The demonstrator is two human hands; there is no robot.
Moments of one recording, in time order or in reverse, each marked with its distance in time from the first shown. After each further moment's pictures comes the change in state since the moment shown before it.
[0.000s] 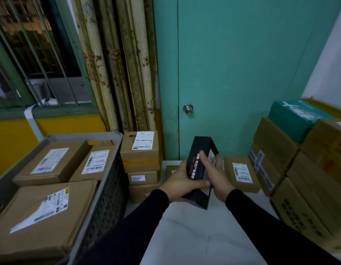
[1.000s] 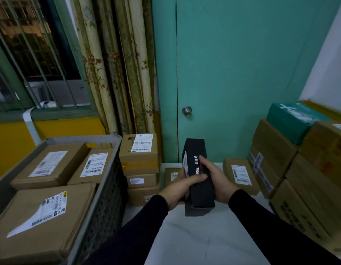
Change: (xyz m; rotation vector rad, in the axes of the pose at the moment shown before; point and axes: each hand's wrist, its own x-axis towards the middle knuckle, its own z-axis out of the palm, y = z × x) left_hand -0.003 -0.004 0.010 -0.382 -0.015 -0.075; right_hand -0.017 -0.023 -0.002 0.237 -0.356 0.224
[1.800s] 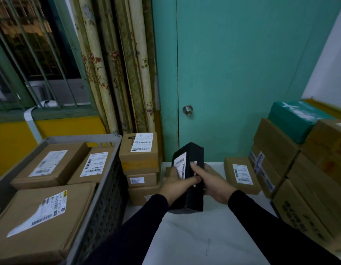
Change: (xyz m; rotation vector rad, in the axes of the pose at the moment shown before) left_hand 0.017 -0.010 -0.015 0.333 0.251 -0.005; right_hand 0.019 0.017 -0.011 -0.257 0.029 -0.042
